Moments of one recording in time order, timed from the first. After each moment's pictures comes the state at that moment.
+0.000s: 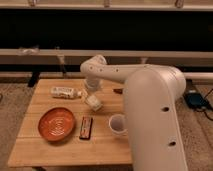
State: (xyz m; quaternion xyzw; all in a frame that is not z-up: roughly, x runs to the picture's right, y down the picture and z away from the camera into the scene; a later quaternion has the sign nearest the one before) arm -0.078 0.044 0.882 -0.29 0.10 0.47 0.83
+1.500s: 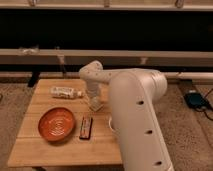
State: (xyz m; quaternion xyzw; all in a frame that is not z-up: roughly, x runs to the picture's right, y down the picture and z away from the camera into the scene) arm -0.069 0.086 0.929 -0.32 0.17 0.43 0.83
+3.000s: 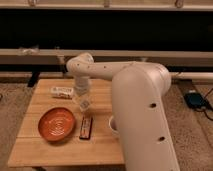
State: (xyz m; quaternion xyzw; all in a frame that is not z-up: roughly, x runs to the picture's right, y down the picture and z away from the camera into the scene) arm -0.145 0.072 0.831 -0.37 0.10 0.37 0.85
